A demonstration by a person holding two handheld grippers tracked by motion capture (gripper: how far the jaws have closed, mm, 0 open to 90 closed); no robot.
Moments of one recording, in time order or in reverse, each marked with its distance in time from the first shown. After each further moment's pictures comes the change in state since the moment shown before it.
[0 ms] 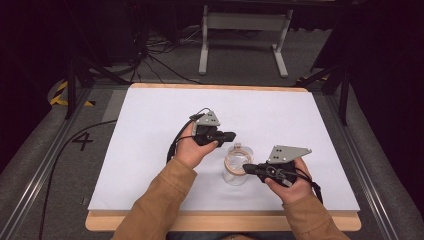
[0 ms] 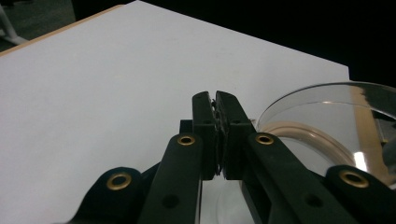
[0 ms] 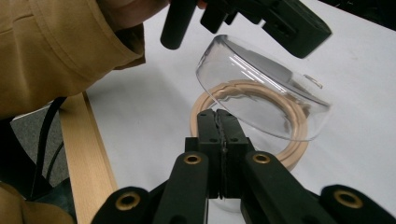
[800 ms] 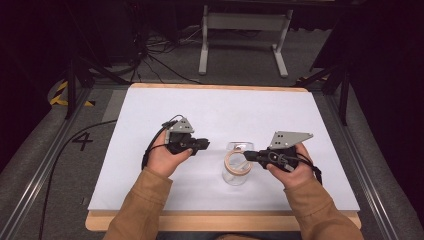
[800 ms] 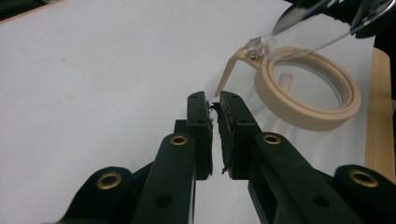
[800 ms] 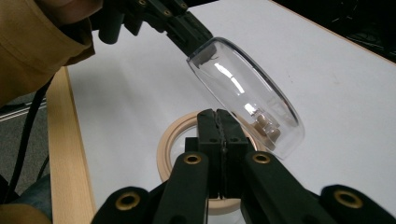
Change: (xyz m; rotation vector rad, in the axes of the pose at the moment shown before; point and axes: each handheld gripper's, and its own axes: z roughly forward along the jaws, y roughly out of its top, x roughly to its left) left arm -0.002 -0.032 -0.067 0.107 0.115 -0.058; right arm -0.026 0.022 0.000 -0.016 0.018 -0.040
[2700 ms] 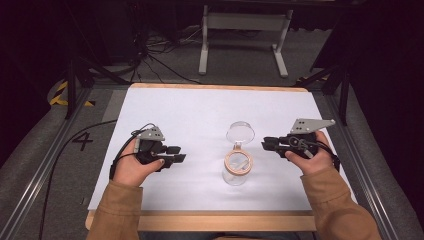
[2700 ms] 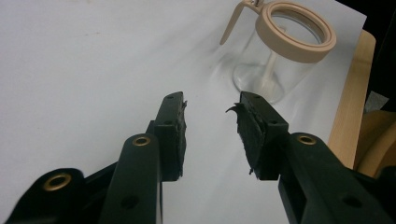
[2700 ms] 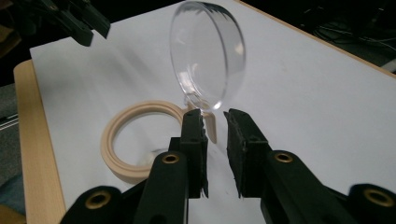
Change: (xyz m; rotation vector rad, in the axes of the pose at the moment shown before) left arm 0.008 -0.034 -0.059 0.054 -0.006 -0.092; right arm -0.044 -0.007 -0.037 0.007 -0.074 0.077
